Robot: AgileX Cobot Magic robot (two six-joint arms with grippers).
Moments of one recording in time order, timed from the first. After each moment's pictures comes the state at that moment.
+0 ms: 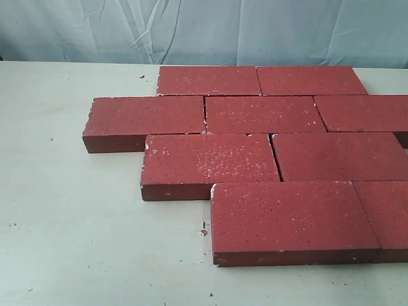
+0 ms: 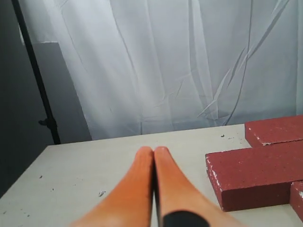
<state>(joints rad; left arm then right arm) -0.01 0.01 -0.25 0.05 0.33 0.06 -0.01 0.59 -0.53 -0.02 0.16 -0.02</state>
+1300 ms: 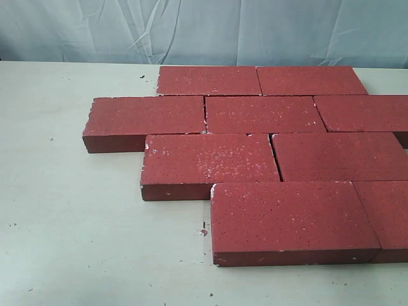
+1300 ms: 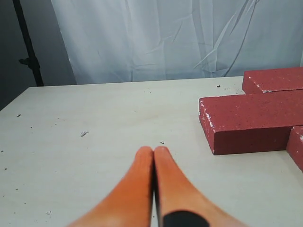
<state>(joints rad) 0.00 0.01 0.00 0.02 0.23 0.00 -0.01 0.59 -0.53 -0.02 0.16 -0.02</state>
